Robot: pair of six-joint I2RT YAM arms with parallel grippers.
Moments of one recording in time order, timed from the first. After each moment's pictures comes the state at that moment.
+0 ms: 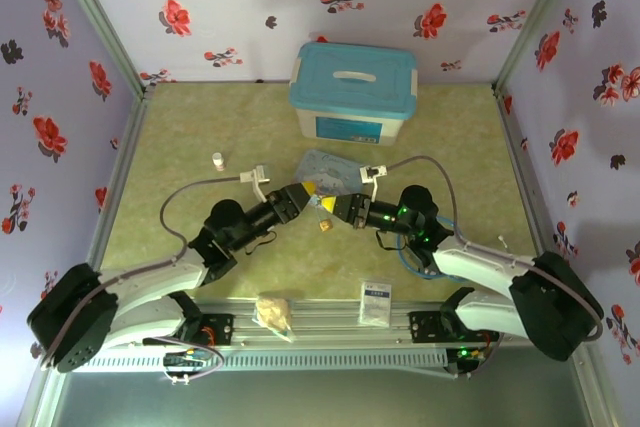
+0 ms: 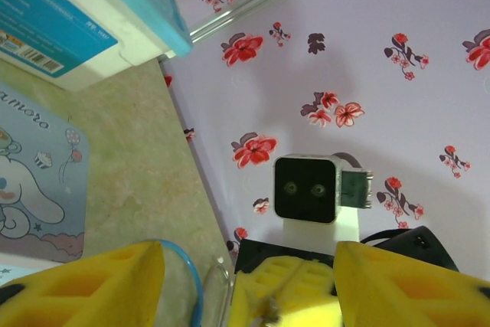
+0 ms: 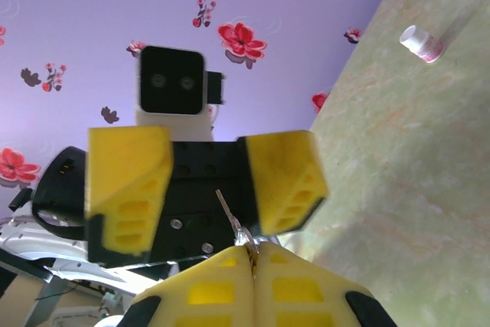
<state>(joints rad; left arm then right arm) -0.85 1.09 0.38 0.78 0.11 -1.08 0.69 1.18 0.40 0.77 -0.64 1.00</state>
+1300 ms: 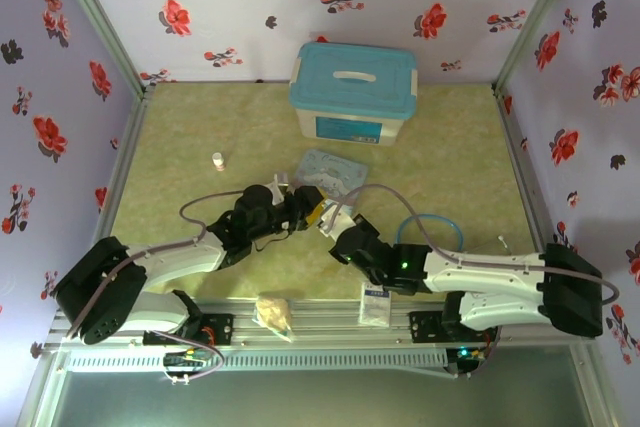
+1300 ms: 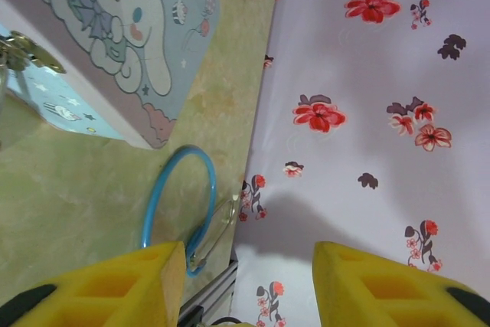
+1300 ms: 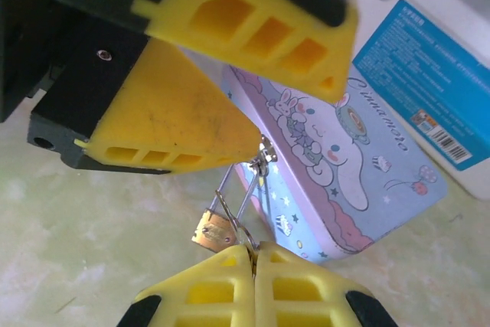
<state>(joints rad) -0.84 1.31 0.51 0.54 0.22 -1.52 1.26 1.16 0.60 -0.06 0.62 0.00</state>
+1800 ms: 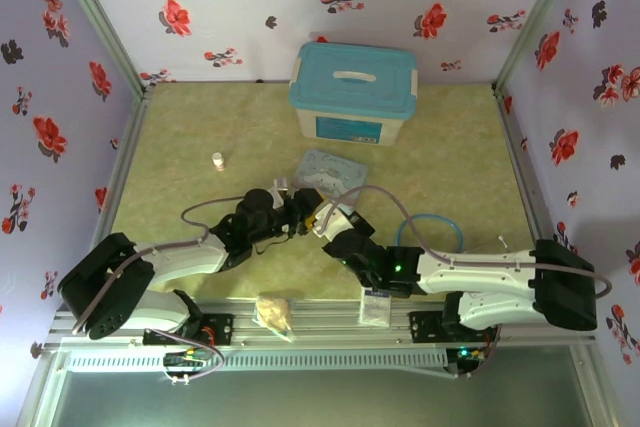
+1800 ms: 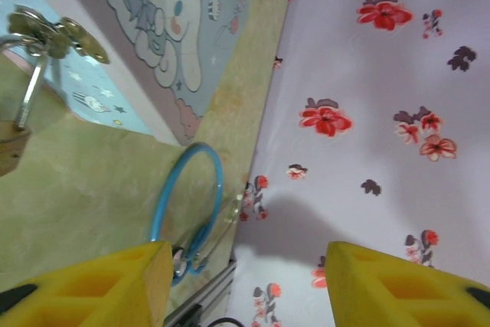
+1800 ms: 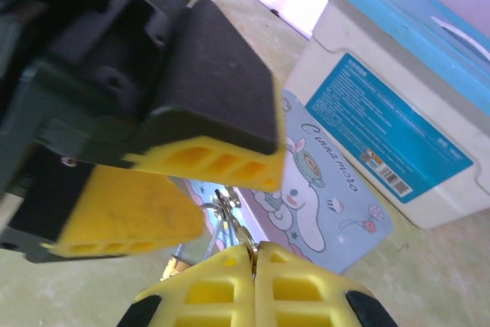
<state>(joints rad) -0.85 1.35 0.47 0.60 0.22 -1.58 1.30 1.21 0.61 0.08 0.76 -0.08</state>
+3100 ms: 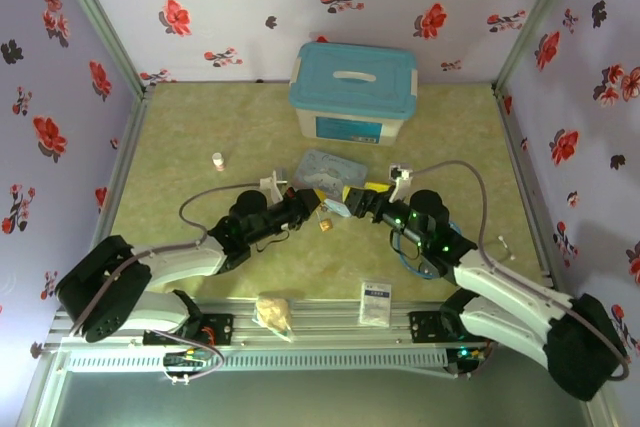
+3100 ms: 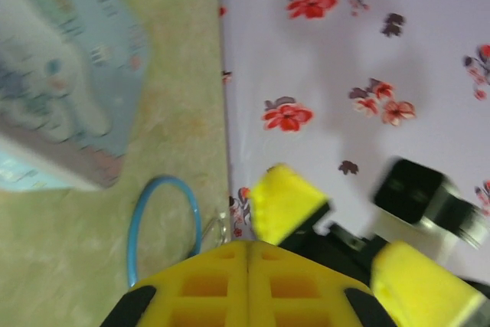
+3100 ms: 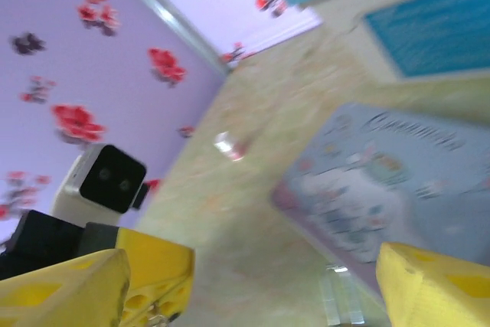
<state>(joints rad) -0.85 1.31 0.46 0.76 0.18 -1.32 0.66 0.97 0.38 0.43 -0.23 0.76</state>
